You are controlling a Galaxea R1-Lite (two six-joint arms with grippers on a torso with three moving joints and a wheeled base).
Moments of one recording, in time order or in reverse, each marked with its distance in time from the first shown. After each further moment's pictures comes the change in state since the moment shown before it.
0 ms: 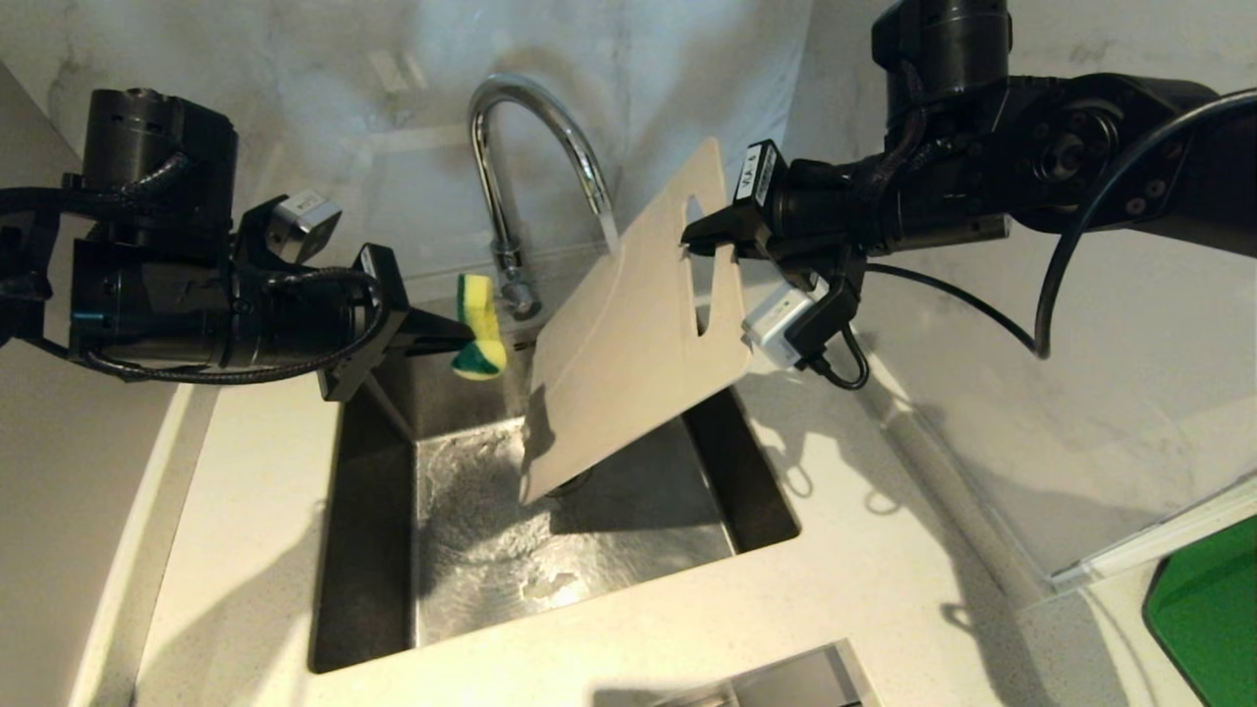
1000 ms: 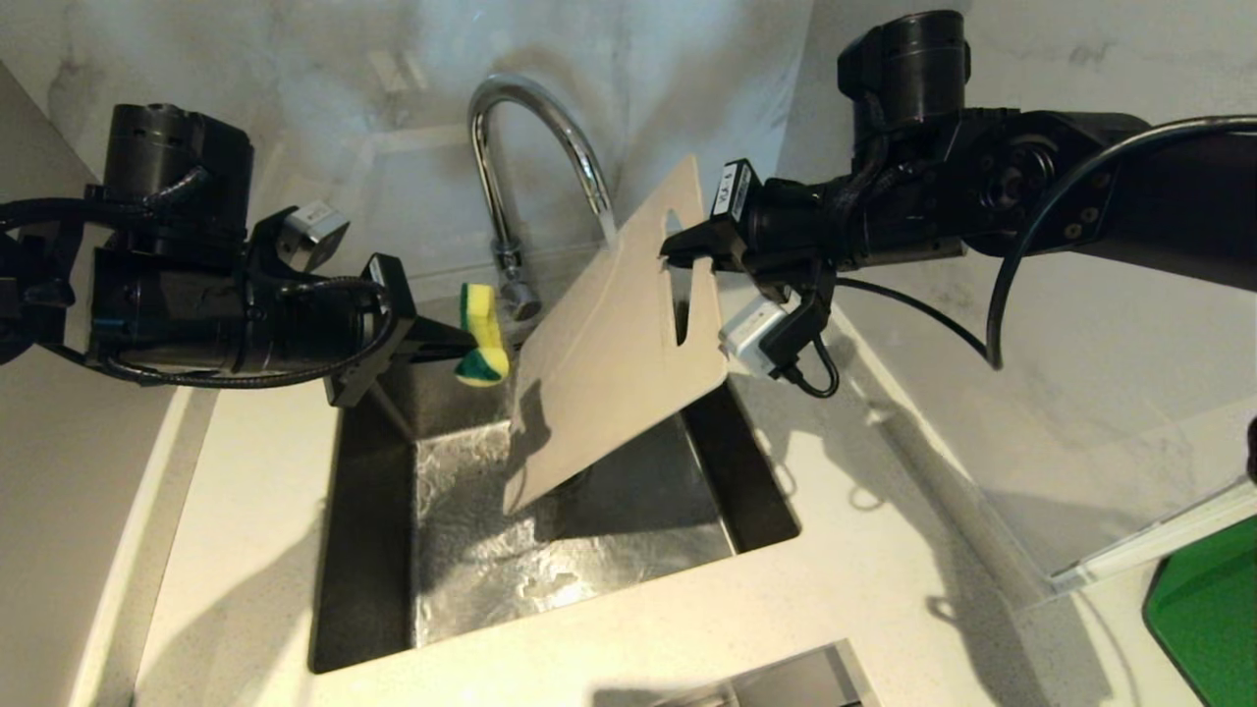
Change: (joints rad) left arm 0.005 0.019 0.001 -0.001 0.000 -0.003; right arm 0.019 0.047 0.000 -0.058 0.028 0.034
